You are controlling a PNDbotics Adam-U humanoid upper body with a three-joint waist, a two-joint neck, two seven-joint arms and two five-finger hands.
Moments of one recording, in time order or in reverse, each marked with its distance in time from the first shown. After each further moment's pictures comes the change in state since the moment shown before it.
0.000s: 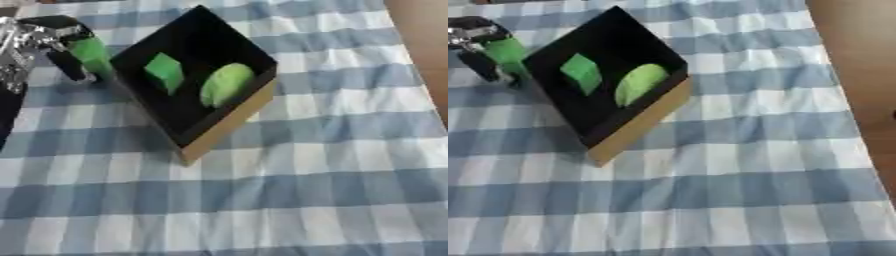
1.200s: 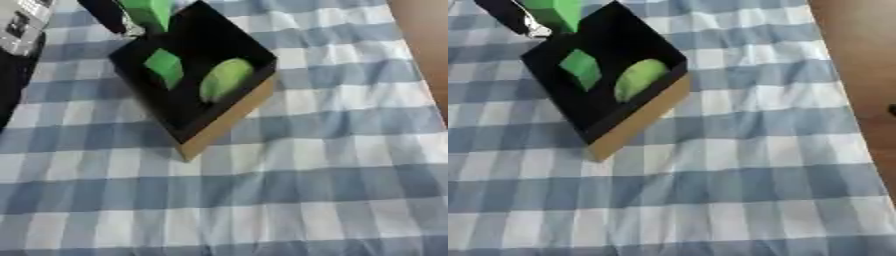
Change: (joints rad) left arm -0.038 -0.068 -0.220 -0.437 0.214 -0.023 -0.079; right arm 0.006 -0.010 0.006 0.000 -0.009 0.011 0.000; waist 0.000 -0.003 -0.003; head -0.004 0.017
